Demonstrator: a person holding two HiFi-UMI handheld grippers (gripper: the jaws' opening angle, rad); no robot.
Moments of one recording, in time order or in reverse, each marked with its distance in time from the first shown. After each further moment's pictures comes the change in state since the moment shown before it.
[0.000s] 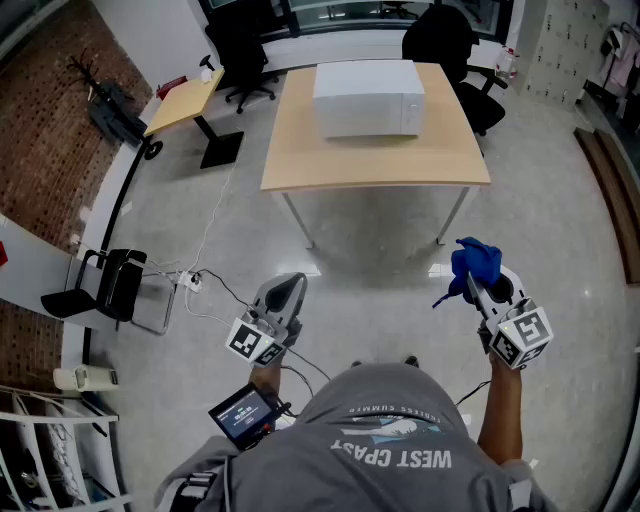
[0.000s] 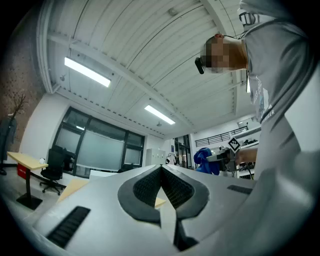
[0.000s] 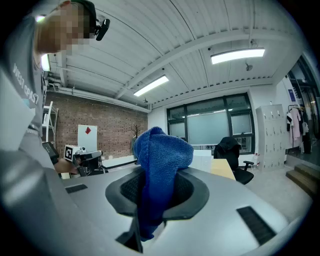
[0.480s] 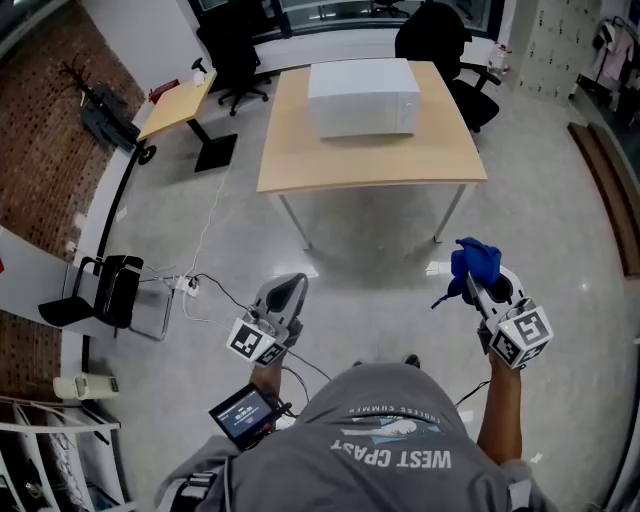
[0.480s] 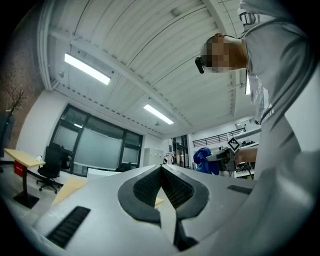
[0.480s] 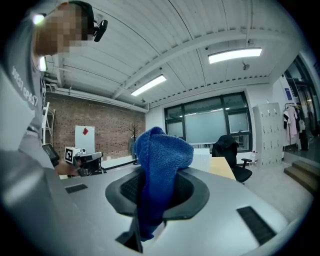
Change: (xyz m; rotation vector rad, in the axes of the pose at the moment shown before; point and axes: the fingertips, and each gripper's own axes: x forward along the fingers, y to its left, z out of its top) left arm 0.005 0.005 -0.004 -0.021 0.008 -0.023; right arm 0.002 0.000 -0.003 0.026 0.001 -0.021
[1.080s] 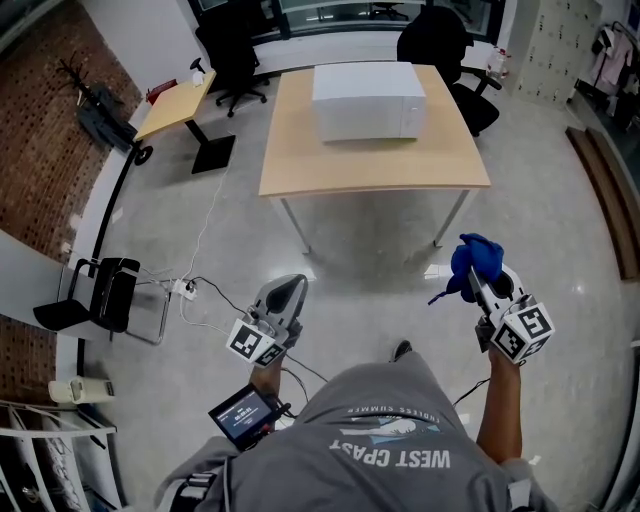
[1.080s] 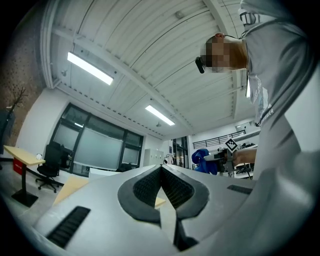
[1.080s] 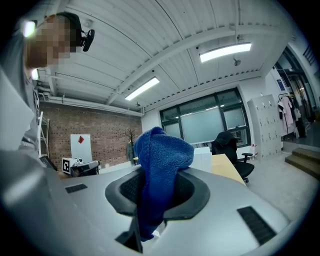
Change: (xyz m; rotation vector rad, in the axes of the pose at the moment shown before) left arm -0.011 0.038 -0.004 -0.008 -0.014 -0.005; right arm 0.036 0.002 0.005 0.095 -0.032 -0.024
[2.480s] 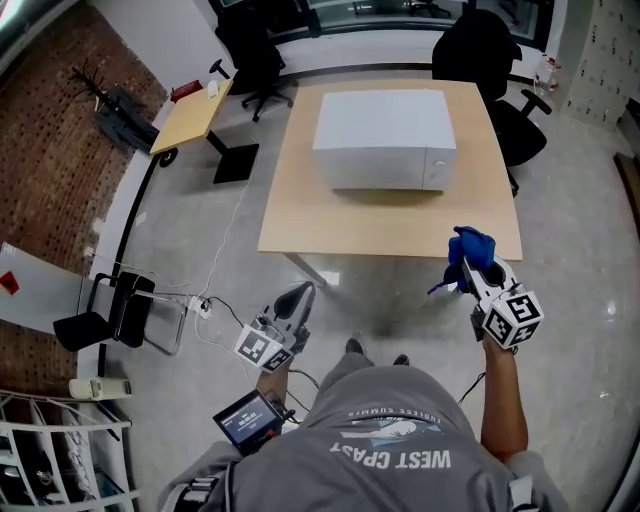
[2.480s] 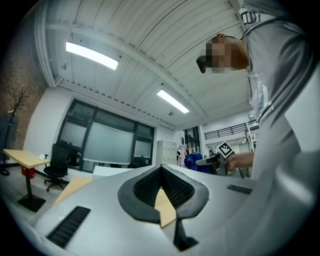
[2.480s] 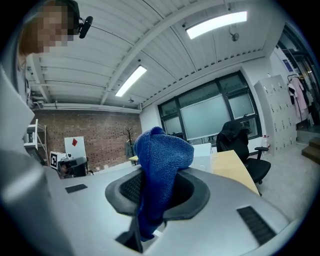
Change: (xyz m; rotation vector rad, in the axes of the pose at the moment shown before) left arm 0.268 0.186 -0.061 0.023 0.096 0.122; right arm 0.302 -0.271 0.010 0.055 0.047 0.084
